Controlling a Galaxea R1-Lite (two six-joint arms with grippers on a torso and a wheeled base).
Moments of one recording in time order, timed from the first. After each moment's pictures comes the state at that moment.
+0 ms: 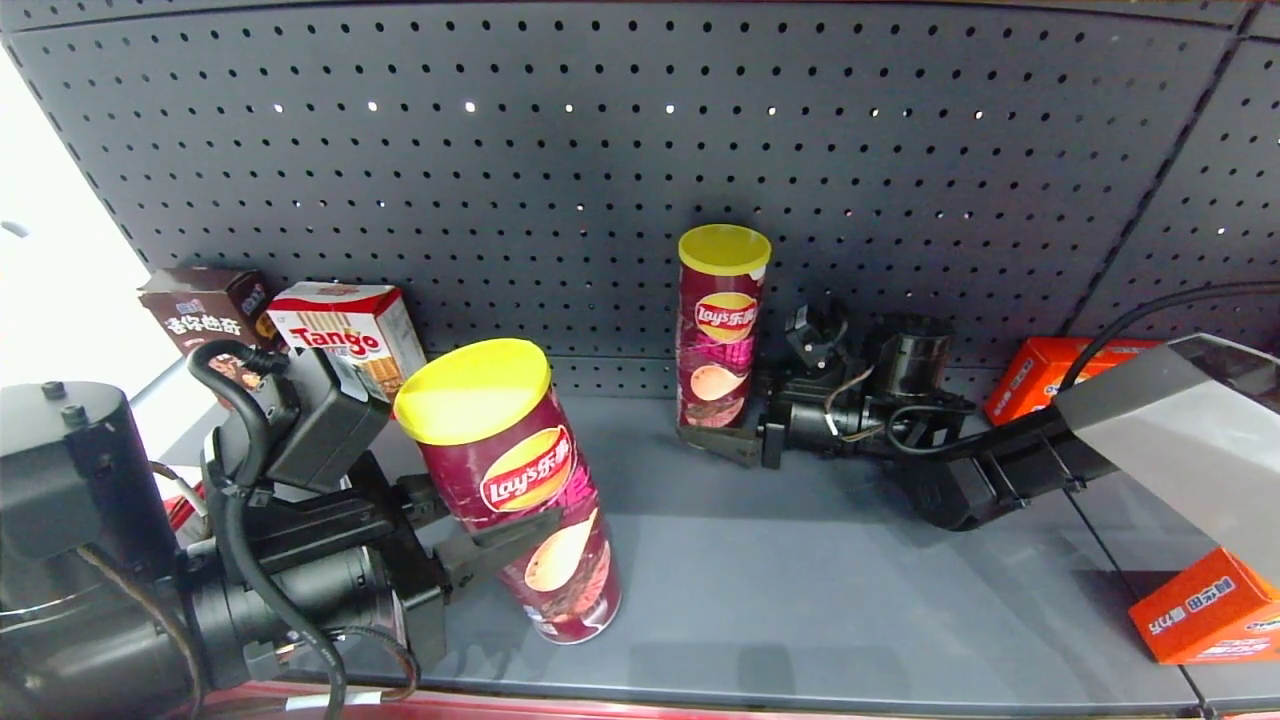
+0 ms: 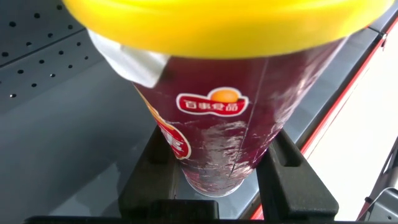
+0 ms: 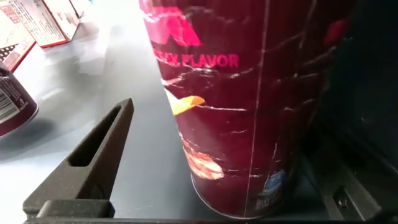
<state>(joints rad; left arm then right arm) -0.54 1.36 -0.48 -0.71 -0.30 0.09 0.41 2.22 -1.27 -0.96 0.86 -0.09</state>
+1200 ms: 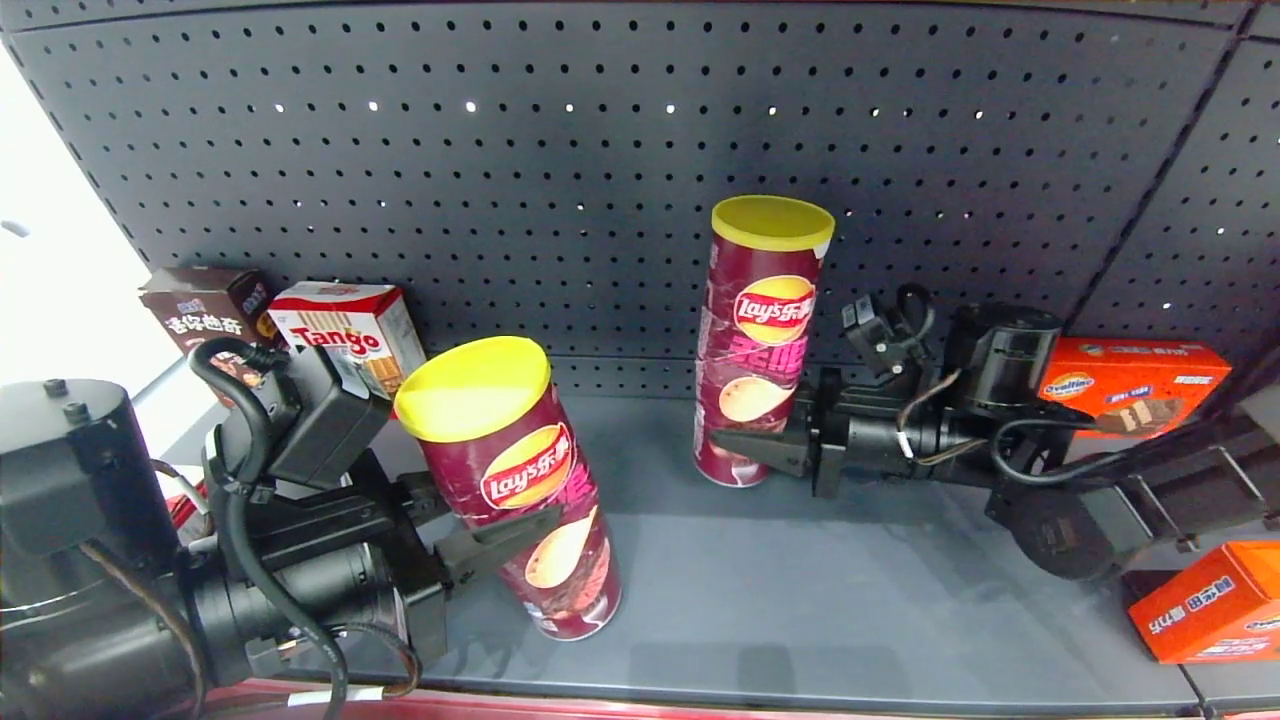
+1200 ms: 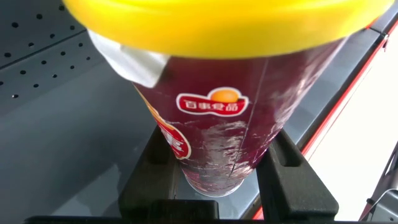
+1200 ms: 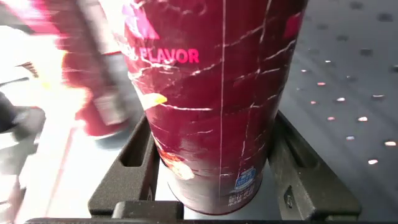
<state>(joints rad) -0.54 1.37 -0.48 -0.72 -0.30 0.09 0.46 1.93 -0.94 -0.97 0.85 -0.10</state>
